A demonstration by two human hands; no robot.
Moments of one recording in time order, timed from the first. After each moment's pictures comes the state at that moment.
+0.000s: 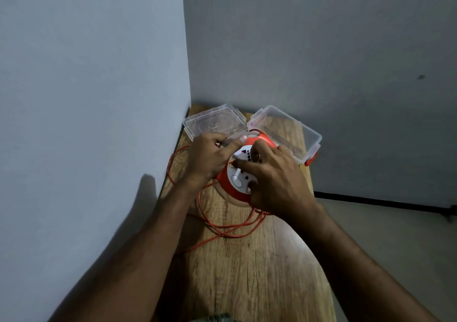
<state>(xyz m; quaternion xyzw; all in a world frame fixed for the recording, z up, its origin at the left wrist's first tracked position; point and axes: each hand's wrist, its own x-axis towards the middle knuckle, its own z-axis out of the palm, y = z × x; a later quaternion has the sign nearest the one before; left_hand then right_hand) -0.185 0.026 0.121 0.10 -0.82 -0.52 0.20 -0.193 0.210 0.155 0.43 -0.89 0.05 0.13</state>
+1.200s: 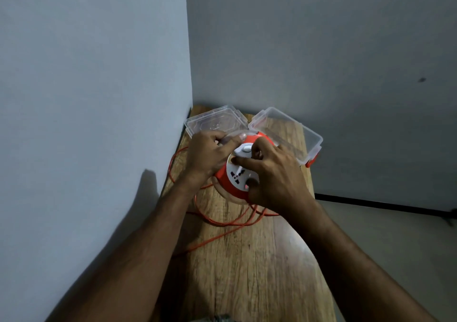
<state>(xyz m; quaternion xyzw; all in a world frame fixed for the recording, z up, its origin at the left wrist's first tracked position) -0.188 0.020 0.122 0.11 -0.84 -0.48 0.23 -0.200 0.204 0.150 0.43 -0.89 0.10 0.14</state>
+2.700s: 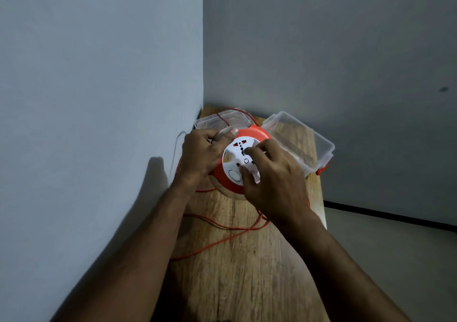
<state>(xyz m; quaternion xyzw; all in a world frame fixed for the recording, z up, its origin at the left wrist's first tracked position) -0.184 -0.005 0.124 0.19 -0.80 -0.51 0.26 -0.180 0.174 0.159 0.36 -0.89 0.20 0.22</state>
